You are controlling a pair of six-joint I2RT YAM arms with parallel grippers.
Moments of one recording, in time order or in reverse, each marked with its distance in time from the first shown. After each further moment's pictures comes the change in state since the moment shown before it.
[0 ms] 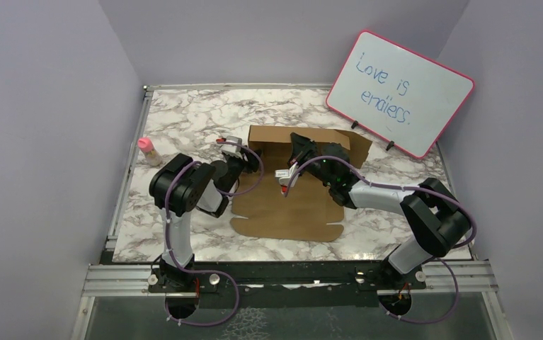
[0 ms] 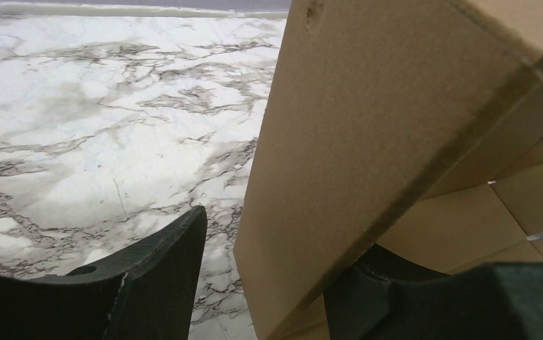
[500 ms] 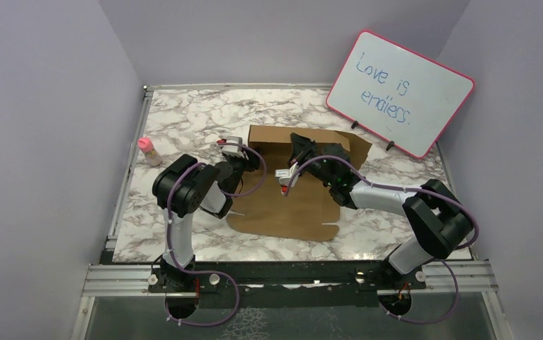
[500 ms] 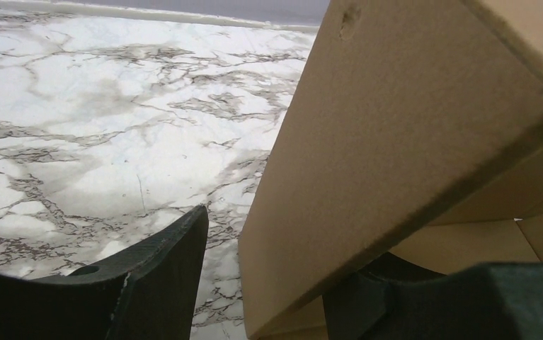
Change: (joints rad) left arm -0.059 0.003 0.006 0.000 -0.194 0.003; right arm 0.002 -0.014 0.000 -0.018 0.000 0.023
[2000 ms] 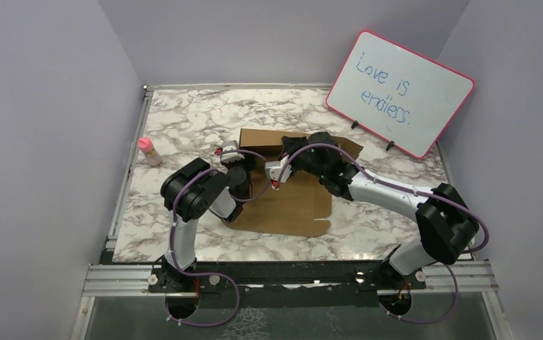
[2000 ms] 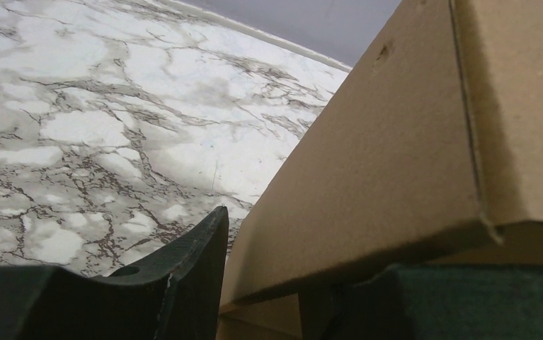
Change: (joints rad) left arm -0.154 0.006 0.021 0.001 -0.586 -0.077; right arm 0.066 -0.046 0.198 -0.413 0.007 0.209
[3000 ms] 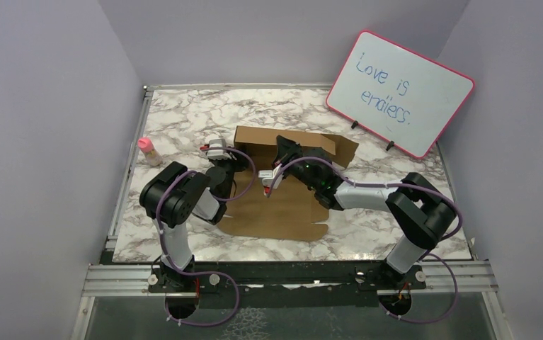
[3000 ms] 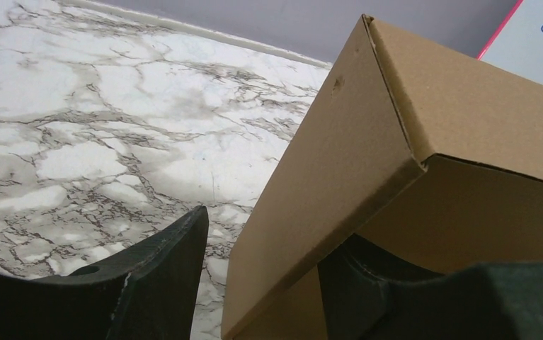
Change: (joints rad) left arm 0.157 -0.142 -0.132 0.000 0.368 -0.005; right arm 0.049 0.161 -0.116 0.464 0.145 -0.124
